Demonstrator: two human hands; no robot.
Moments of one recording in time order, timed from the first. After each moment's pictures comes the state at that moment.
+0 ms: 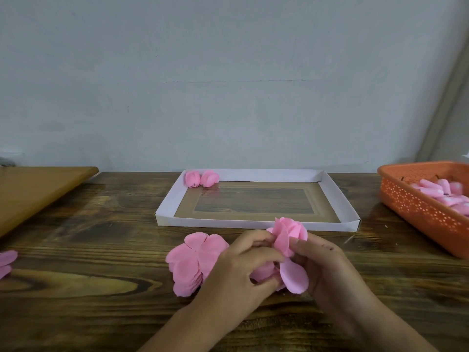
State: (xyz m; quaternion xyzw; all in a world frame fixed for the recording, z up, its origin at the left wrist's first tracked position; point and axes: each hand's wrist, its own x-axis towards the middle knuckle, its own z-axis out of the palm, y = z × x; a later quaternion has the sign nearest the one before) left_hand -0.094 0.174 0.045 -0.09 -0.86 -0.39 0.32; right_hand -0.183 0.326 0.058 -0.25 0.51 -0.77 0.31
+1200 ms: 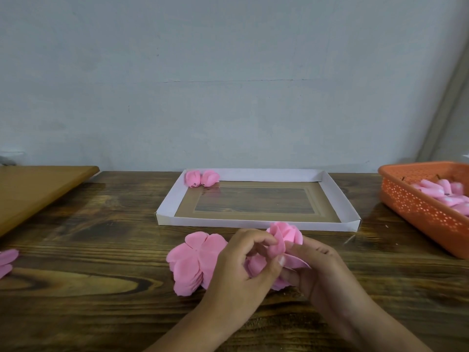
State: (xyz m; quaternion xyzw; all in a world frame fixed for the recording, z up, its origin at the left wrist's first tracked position) left_hand -0.097 0.183 0.040 -0.01 -0.80 -0.51 0.33; right_hand -0.175 0.322 0.061 -0.24 0.52 -0.76 0.31
